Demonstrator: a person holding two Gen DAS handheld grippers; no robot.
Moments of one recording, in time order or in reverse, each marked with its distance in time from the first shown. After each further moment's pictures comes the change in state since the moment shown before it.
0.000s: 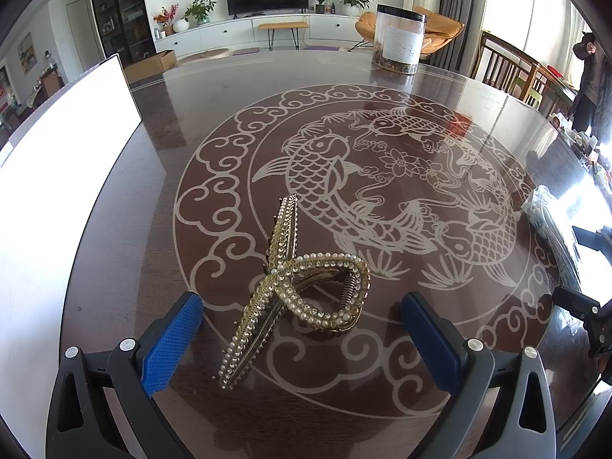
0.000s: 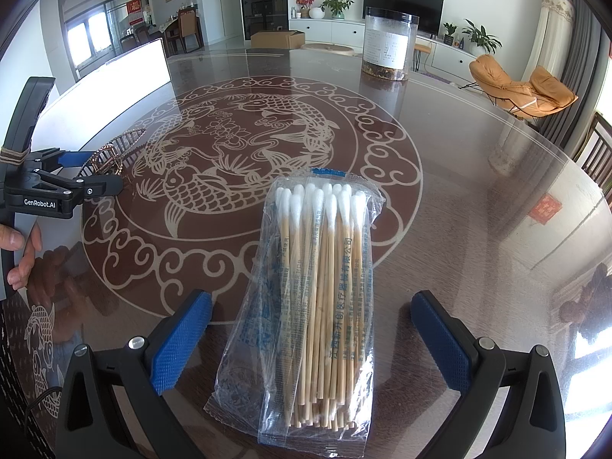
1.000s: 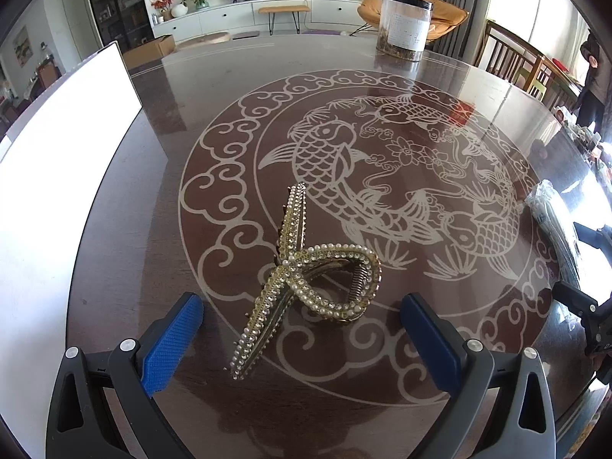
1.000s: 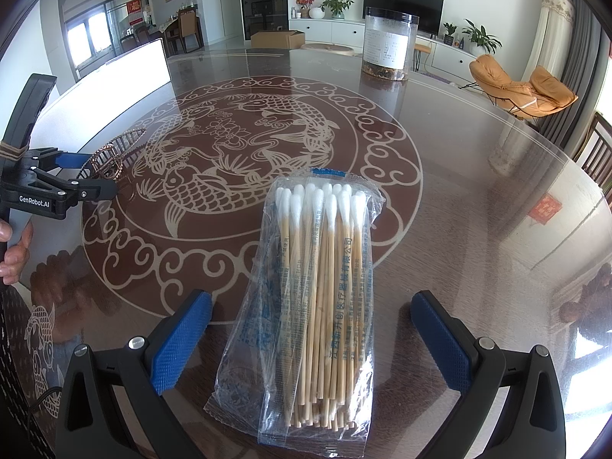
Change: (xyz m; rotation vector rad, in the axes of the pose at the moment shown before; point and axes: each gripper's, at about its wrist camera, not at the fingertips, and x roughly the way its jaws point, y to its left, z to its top) left arm 0.007 0.002 0.008 -0.009 0.067 0.003; right arm 0.000 0.000 0.000 0.000 0.000 0.000
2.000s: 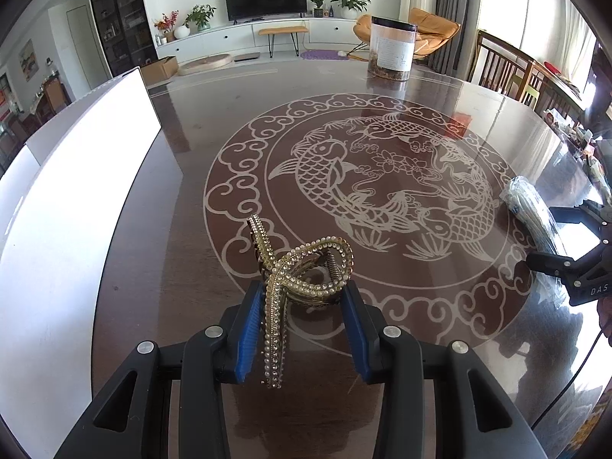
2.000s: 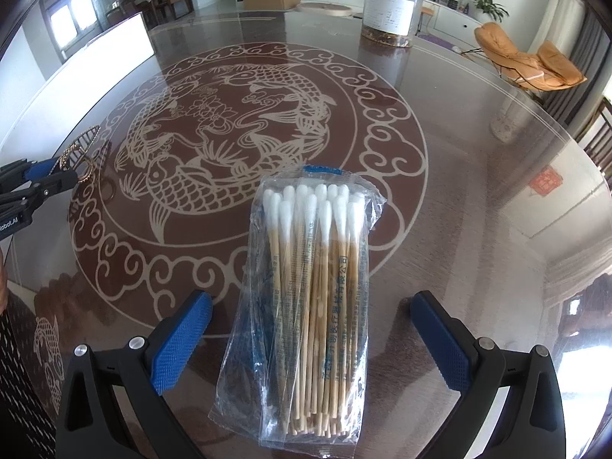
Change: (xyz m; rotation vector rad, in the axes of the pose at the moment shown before) left arm -0.039 -0.003 -0.022 0.015 -0.086 0.014; right arm 0.013 -0.005 0.026 0.023 0.166 -0.011
